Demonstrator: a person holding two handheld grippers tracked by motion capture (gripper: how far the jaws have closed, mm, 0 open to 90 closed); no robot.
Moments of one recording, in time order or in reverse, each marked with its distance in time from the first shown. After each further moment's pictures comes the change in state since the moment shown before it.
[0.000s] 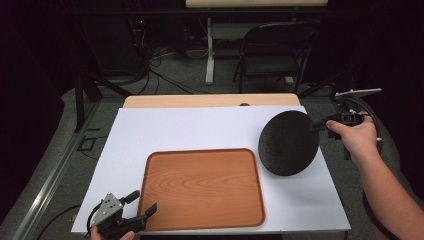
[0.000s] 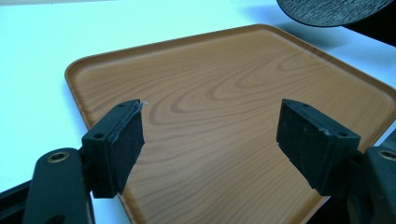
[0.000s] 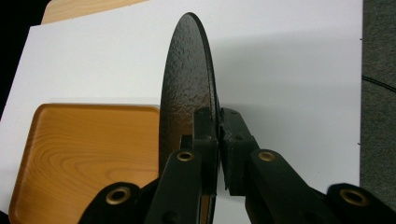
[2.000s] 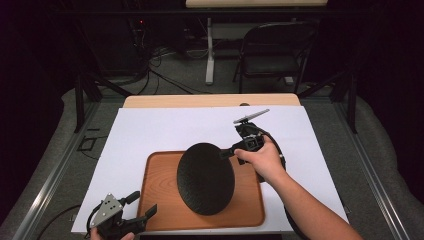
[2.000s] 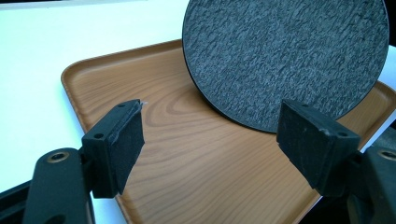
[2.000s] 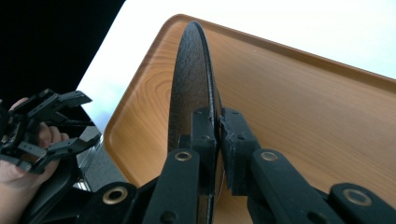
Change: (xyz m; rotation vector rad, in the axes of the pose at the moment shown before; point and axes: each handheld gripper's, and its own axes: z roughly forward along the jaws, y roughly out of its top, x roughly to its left) left arm -0.002 0.000 -0.002 -0.003 -0.009 0.018; right arm 0.187 -0.068 0.124 0.198 0.351 -0.312
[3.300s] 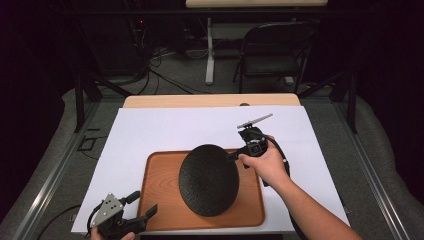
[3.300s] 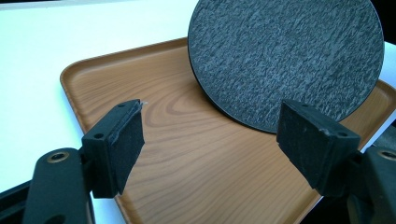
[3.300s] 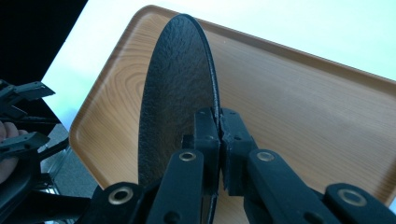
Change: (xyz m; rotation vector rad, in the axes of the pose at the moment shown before) left arm 0.000 0.001 0.001 0.005 0.001 0.004; right arm -0.007 -0.014 -0.001 -0.002 -0.104 -0.029
